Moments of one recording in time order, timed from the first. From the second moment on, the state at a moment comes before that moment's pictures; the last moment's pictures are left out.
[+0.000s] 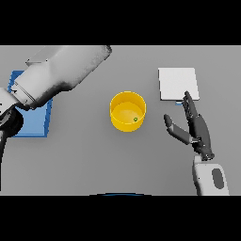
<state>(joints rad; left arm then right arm) -1.66 0.33 -1.15 -0.58 -1.04 -0.31 0.01 0.01 -0.06 0.05 -1.61 0.11 0.02 -0.05</state>
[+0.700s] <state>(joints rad) -1.56 0.60 -0.51 -0.19 -0.48 -0.11 0.21 -0.01 -0.08 0.07 -1.59 0.14 0.03 -0.09</state>
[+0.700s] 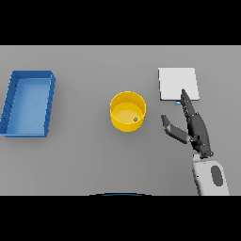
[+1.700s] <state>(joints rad) -0.85 0.69 -0.32 -0.69 -0.13 0.18 0.54 -0.01 -0.10 0.08 -1.59 0.15 0.03 -0.08</state>
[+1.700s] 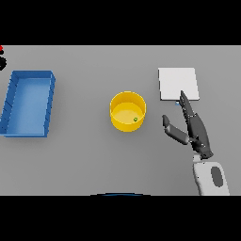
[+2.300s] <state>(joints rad) -0.61 0.74 -0.32 -1.08 0.06 0.10 0.59 -0.02 -0.09 0.08 -1.56 0.16 0.02 -0.10</state>
